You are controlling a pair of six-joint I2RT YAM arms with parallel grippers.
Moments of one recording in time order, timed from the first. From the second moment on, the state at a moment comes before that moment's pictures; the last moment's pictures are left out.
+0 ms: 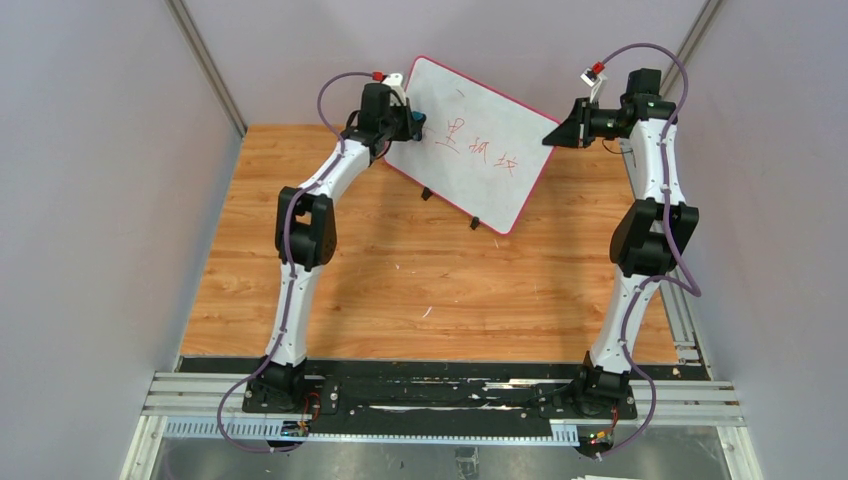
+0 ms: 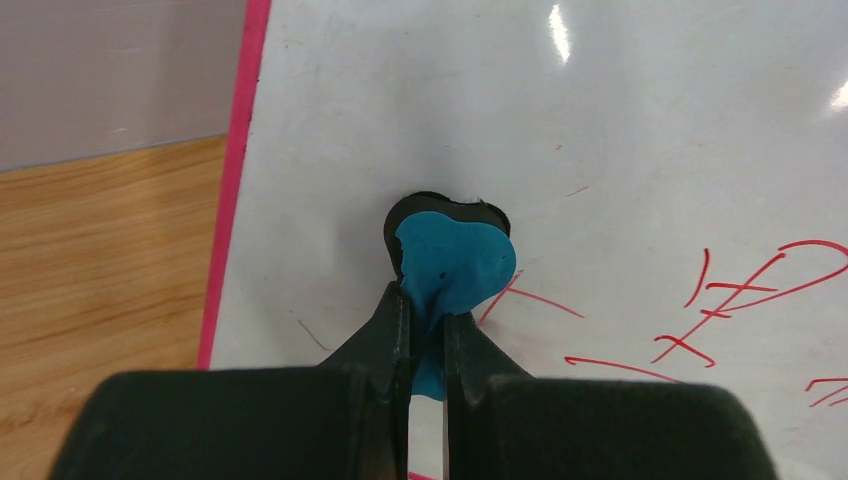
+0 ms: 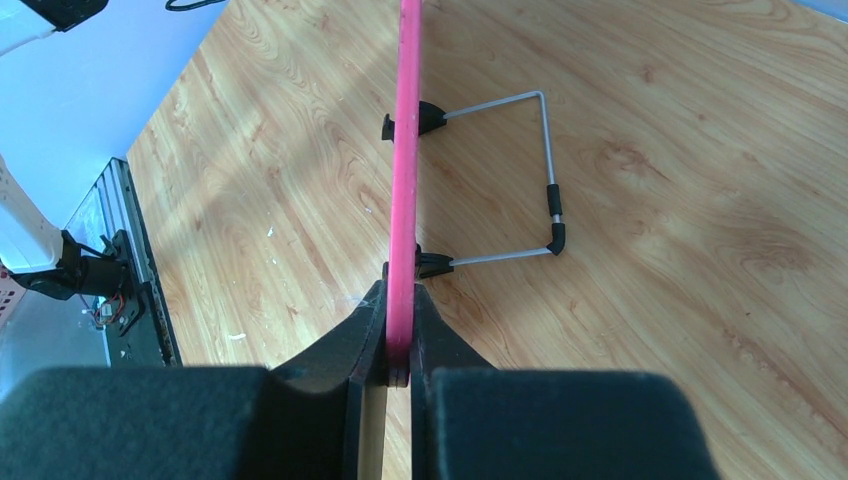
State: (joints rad) left arm -0.31 2.43 2.20 -0.15 0.16 -0.25; right arm -0.17 2.22 2.27 -0.99 -1.14 -0.32
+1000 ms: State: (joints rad) left arm -0.42 2.34 2.02 -0.01 0.12 -0.26; right arm -0.17 2.21 2.27 -1.00 -1.14 -0.33
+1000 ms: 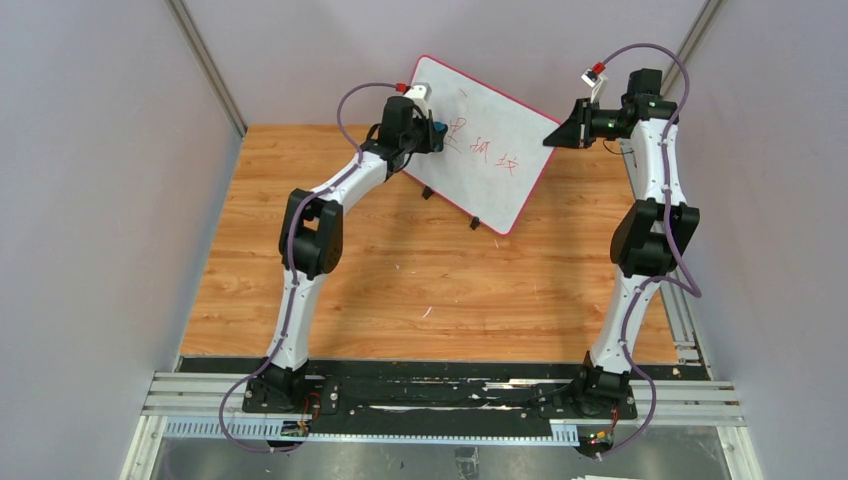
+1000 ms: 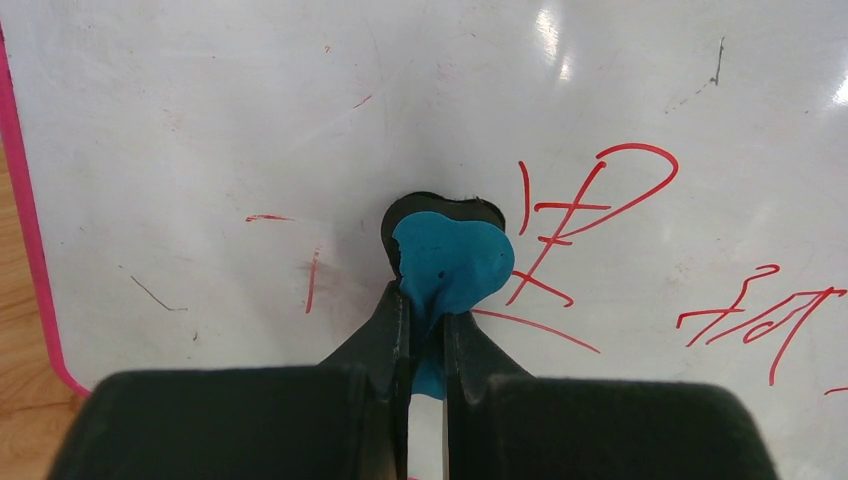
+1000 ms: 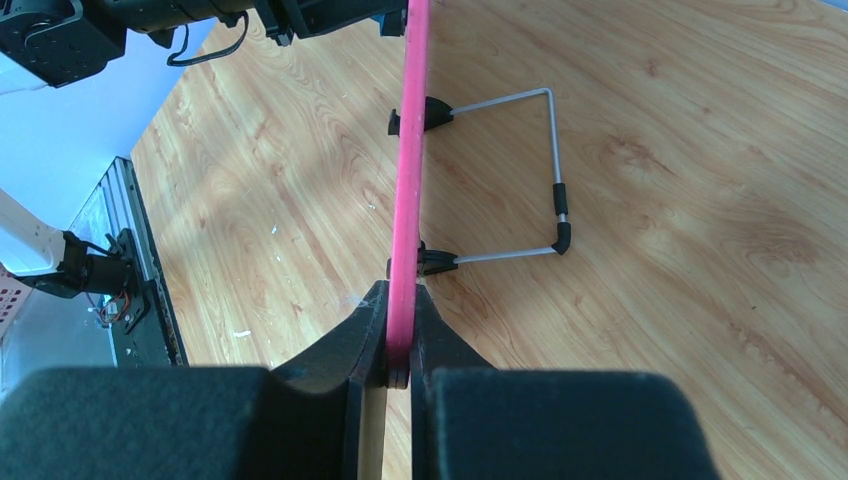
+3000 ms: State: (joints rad) left arm -0.38 2.30 1.89 0.02 0.11 -0.24; right arm -0.17 2.20 2.25 -1.02 -1.17 -0.39
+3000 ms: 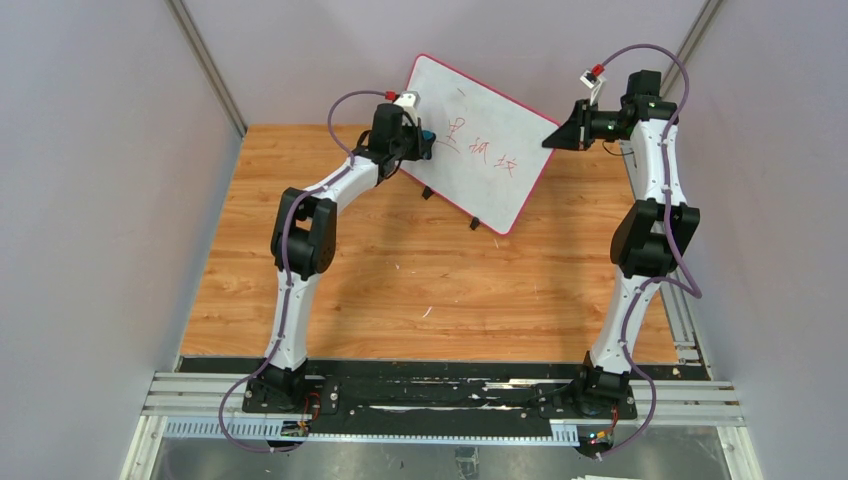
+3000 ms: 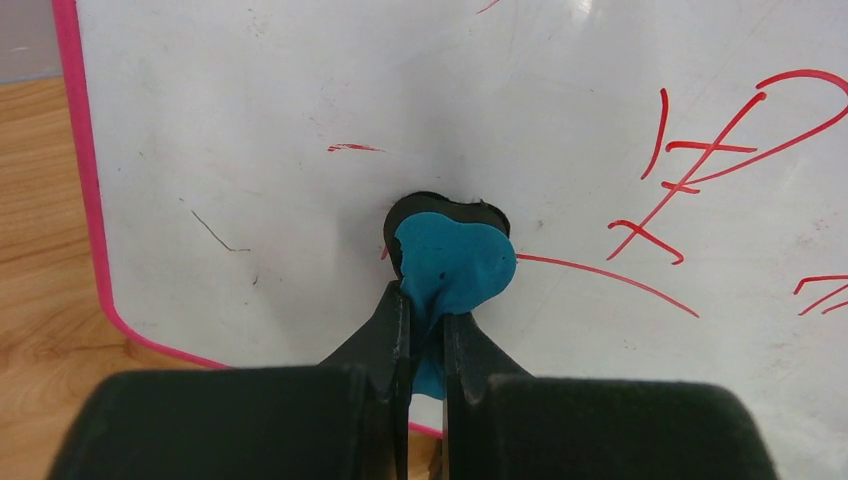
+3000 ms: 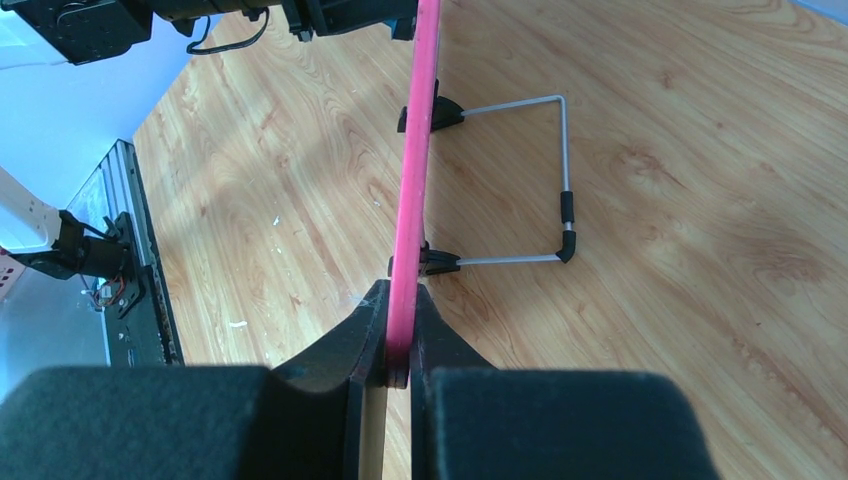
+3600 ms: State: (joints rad) left arm -0.35 2.30 1.90 -0.02 -0.02 -0.12; right arm -0.17 2.19 2.25 -1.08 -1.18 -0.49
